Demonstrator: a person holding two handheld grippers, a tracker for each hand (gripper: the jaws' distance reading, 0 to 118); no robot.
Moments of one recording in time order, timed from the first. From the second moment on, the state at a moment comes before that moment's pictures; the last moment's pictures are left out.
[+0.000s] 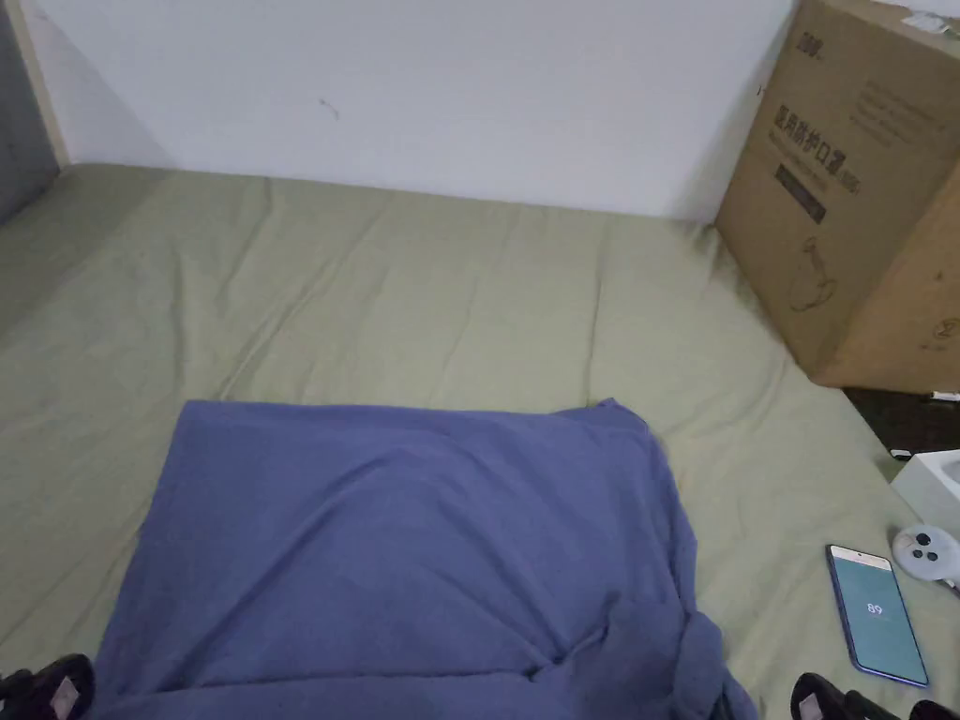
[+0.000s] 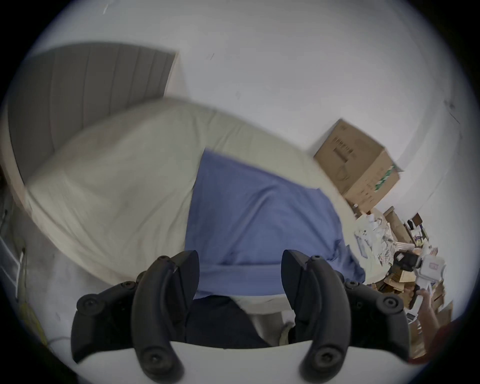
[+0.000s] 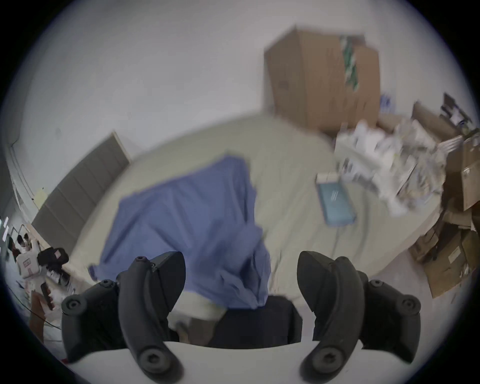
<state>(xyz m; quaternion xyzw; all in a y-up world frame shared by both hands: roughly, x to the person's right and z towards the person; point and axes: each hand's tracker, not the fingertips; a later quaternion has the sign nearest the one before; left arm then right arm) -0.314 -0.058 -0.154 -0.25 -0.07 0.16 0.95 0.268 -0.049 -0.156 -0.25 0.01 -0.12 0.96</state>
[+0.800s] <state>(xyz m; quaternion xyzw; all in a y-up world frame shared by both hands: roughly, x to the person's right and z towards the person) -0.280 -0.066 -0.110 -0.23 -0.05 0.16 0.96 0.255 -0.187 -0.246 -0.52 0.02 -0.10 0.85</state>
